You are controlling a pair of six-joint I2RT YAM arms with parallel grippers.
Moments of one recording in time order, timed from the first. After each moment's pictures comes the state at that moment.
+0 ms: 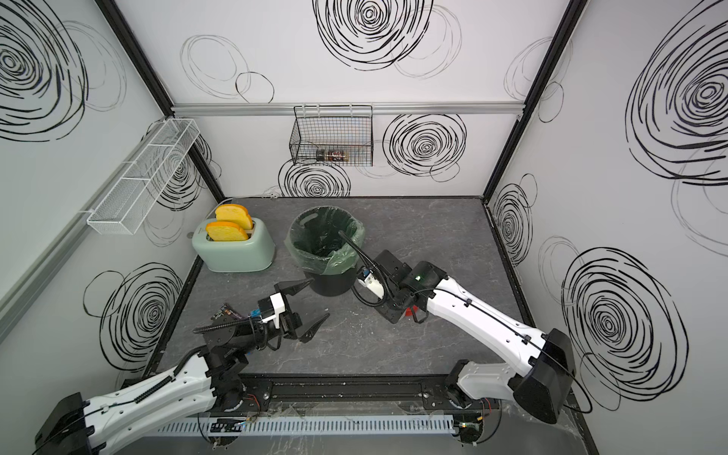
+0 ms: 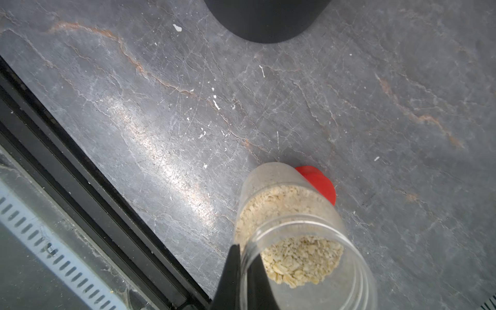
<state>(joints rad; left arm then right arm) -0.85 0.67 0.20 0.75 0.22 0.06 0.87 1.25 1.12 -1.08 0.05 -0.12</state>
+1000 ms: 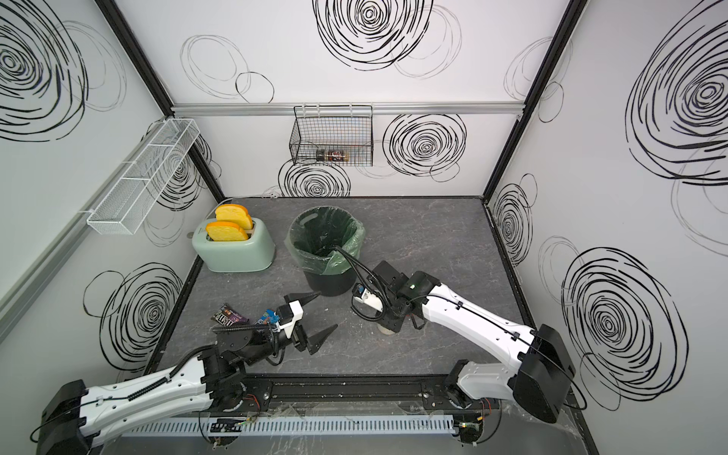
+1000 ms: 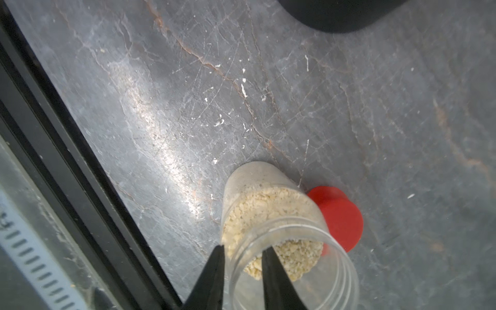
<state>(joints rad) -1.04 0.63 0.21 0.51 -0.03 0.08 0.87 1.26 0.98 -0.97 0.00 -0.30</state>
